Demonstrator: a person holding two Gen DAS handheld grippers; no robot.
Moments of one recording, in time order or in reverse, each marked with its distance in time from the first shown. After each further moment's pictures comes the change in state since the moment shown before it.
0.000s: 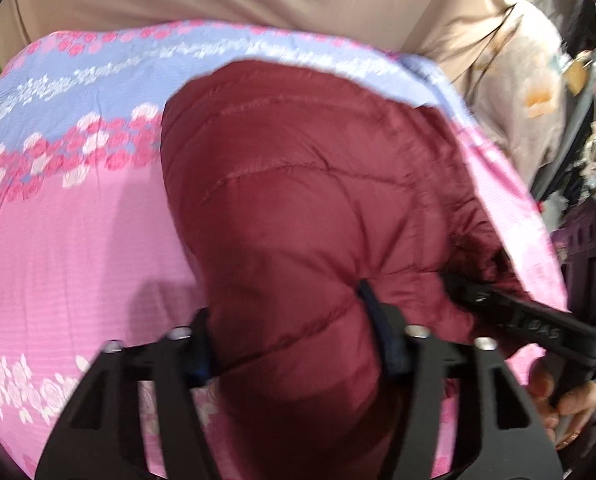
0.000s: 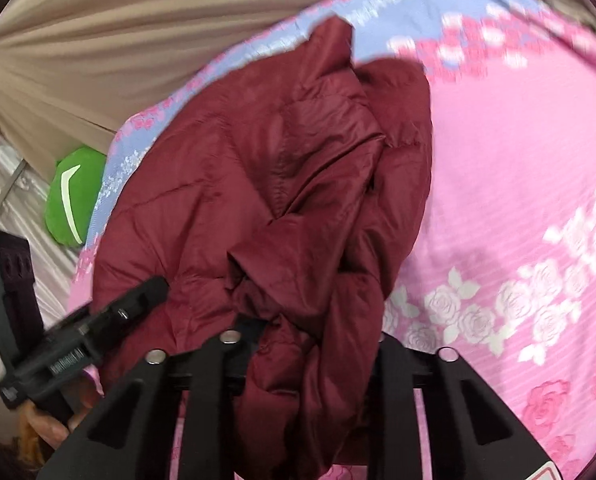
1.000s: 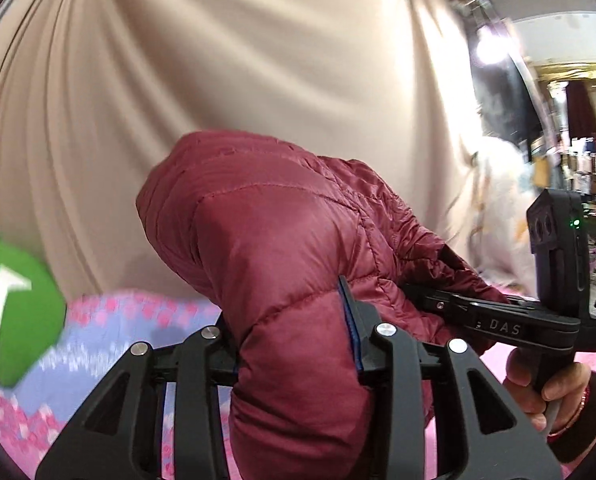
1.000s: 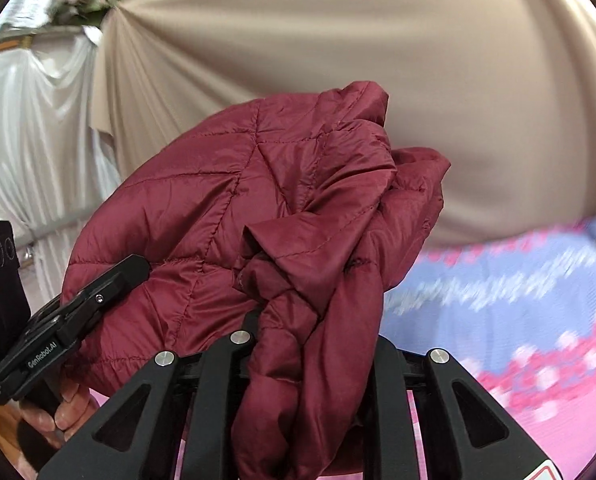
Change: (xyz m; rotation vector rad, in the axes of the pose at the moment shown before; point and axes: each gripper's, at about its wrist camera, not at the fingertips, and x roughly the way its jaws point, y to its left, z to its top) left arm -0.157 0.110 0.120 0.264 -0.689 0.113; right arm 0.025 0.254 0.127 -0.375 -0.496 0.215
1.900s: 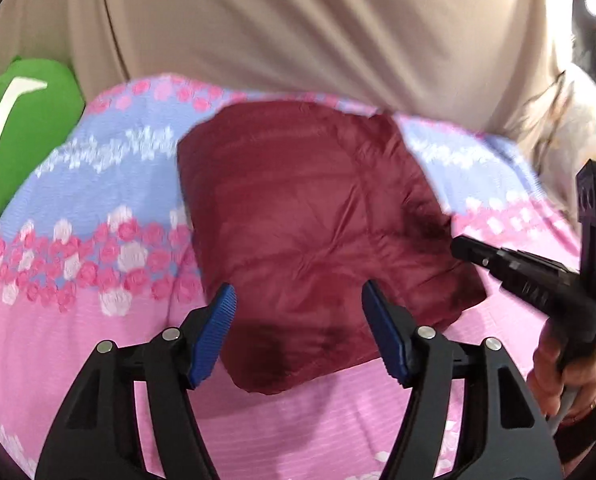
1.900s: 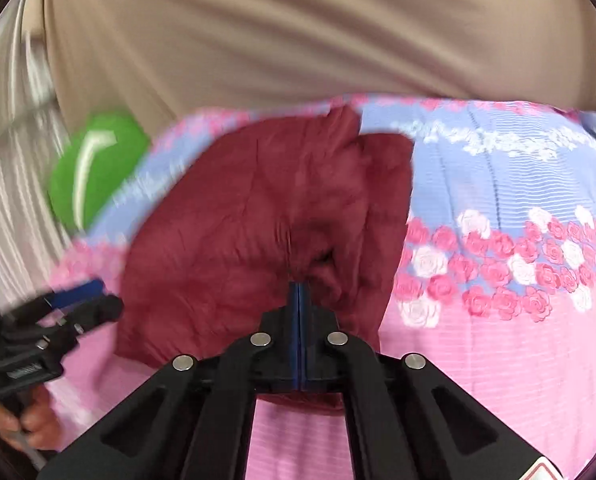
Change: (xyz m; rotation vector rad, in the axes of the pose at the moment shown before) left arm 0.041 0.041 -0.144 -0.212 0.554 0.144; right arm 0.101 -0.021 -0.133 -0.006 0.399 -0.195
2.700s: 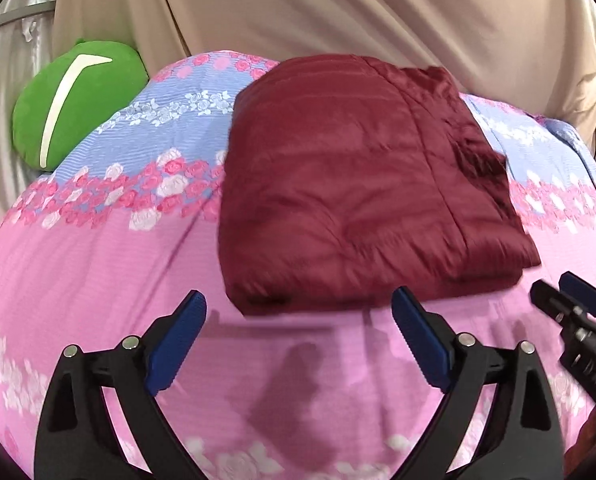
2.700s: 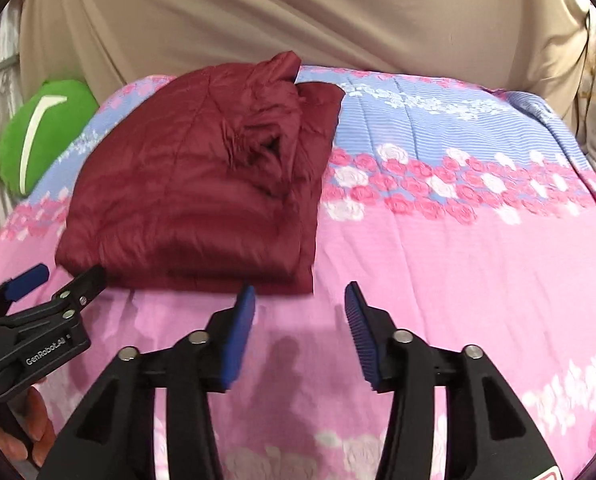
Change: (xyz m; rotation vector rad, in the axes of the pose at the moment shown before) left arm 0.007 -0.037 -0.075 -0.062 -0.043 0.255; right arm -0.039 -0.001 -0.079 0.018 -0.011 -0.249
